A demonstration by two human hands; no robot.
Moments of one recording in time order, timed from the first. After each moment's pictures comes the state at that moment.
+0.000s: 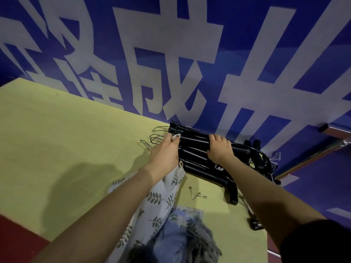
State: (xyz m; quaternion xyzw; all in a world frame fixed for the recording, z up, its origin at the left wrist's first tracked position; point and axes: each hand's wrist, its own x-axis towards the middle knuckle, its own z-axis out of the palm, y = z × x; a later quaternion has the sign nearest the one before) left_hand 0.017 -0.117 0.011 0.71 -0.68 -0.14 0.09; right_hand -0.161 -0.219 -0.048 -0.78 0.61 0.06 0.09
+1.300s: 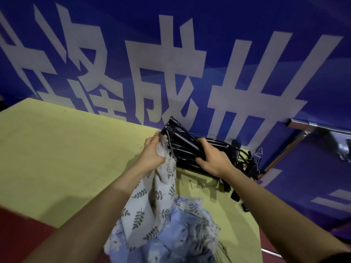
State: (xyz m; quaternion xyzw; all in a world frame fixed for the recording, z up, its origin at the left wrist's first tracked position) left_hand 0.055 -0.056 0.035 0.67 -0.54 -0.39 0.33; right_hand -0.163 -0.094 0.033 -0.84 0.50 -0.12 0.17
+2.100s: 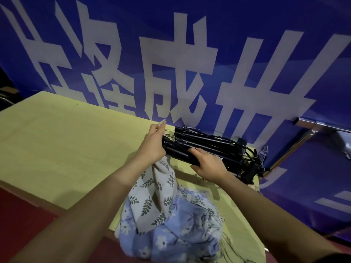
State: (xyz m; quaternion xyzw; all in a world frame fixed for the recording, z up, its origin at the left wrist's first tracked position) left_hand 0.071 -0.028 0.058 0.70 -0.63 -0.22 0.25; right_hand -0.130 -0.059 0.008 -0.88 0.46 -0.06 0.08
